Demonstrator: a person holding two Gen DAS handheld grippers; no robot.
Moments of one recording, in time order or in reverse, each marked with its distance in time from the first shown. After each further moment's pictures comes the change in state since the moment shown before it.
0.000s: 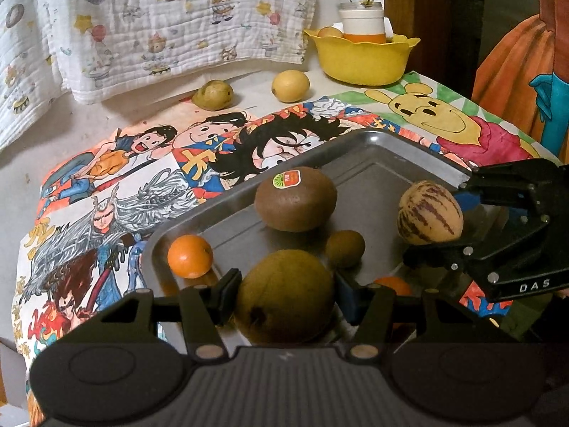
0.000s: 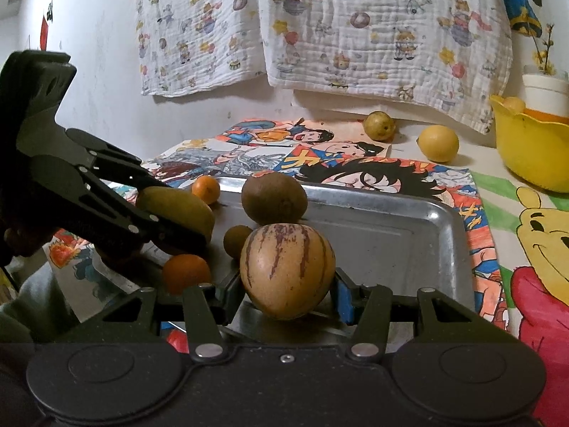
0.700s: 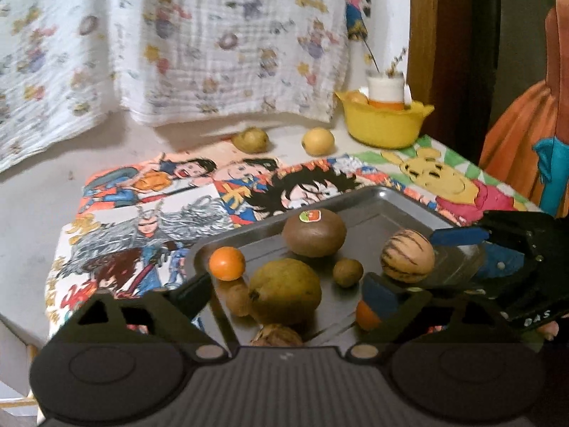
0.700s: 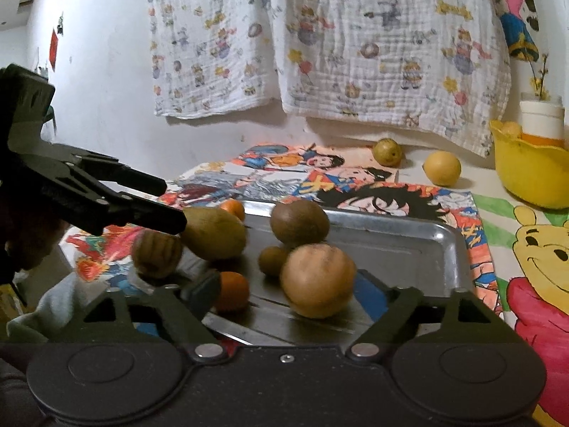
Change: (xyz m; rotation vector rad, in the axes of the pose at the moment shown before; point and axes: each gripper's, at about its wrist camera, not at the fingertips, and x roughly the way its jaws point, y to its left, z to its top) left arm -0.067 0.009 -0.026 -0.144 -0.199 0.049; right arm -0.033 0.022 0.004 -0.004 -0.079 0.021
